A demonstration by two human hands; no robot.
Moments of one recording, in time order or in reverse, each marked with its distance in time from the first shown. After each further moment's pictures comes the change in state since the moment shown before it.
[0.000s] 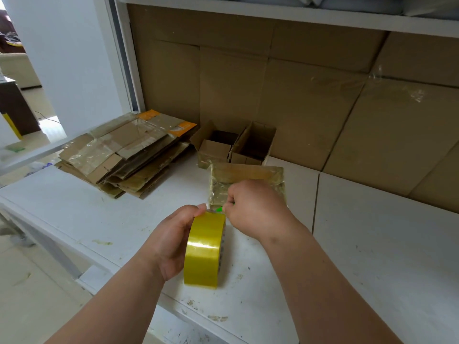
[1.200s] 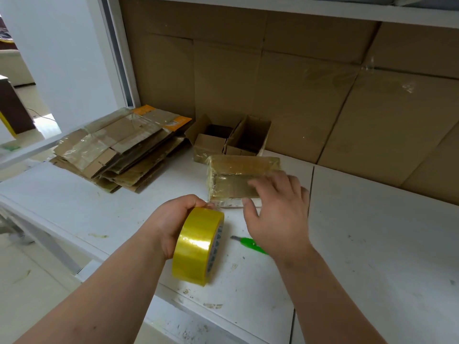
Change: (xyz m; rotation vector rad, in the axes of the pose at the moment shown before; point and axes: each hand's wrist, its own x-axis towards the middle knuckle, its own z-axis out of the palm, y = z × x) left_hand -0.007 0.019 0.024 0.145 0.150 -0.115; right_hand -0.035 0.048 0.038 -0.129 0.668 -0.009
